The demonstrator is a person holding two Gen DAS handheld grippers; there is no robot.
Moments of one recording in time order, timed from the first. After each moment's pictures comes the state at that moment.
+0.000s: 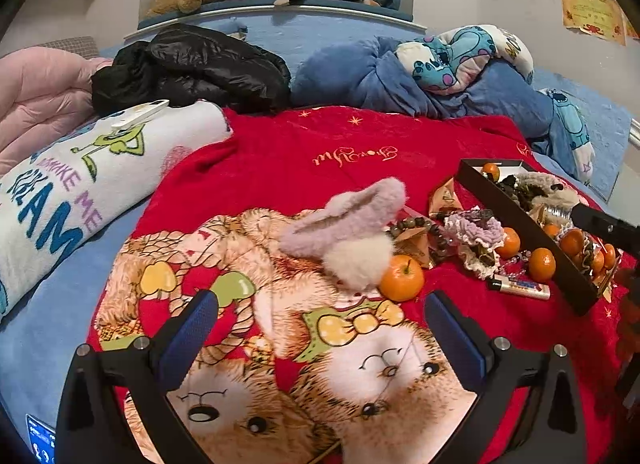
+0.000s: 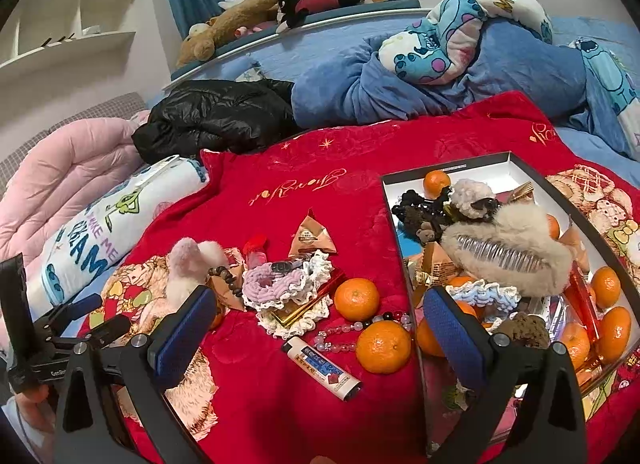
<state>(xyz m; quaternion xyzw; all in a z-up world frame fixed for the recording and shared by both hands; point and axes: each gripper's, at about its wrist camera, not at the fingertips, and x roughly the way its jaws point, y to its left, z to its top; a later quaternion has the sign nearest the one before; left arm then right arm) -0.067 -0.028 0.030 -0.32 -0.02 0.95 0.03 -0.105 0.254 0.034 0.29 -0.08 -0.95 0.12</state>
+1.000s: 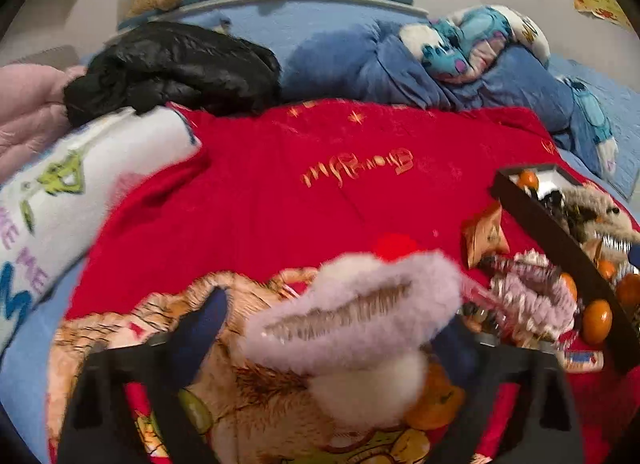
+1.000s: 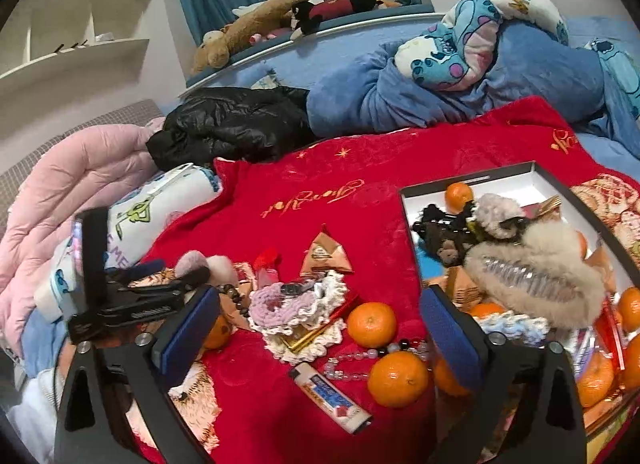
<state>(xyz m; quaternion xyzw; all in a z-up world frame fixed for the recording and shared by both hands) -0.188 -0.012 0.005 -0.34 -0.01 0.94 0.04 -0.128 0.247 0.027 0.27 -0.09 -0.94 0.17</state>
